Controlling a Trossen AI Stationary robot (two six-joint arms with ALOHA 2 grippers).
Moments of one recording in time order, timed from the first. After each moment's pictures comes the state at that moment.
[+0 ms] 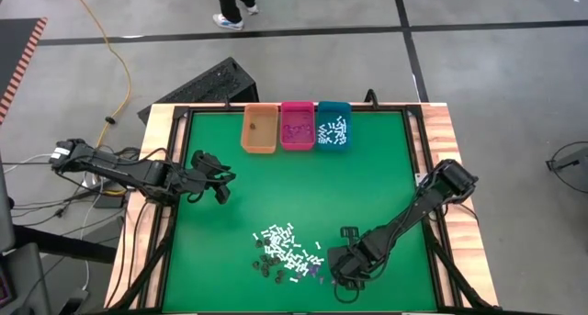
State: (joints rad) left arm -0.20 0.73 0.46 -0.40 -0.61 -0.59; right arm 0.66 1.87 1.19 -0.63 0.08 0.63
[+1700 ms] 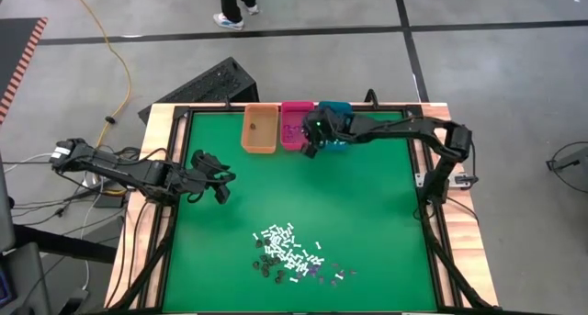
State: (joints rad) left arm -0.20 0.73 0.46 -0.41 -0.62 -0.57; right arm -0.36 1.71 1.19 -0.17 0.18 -0.05
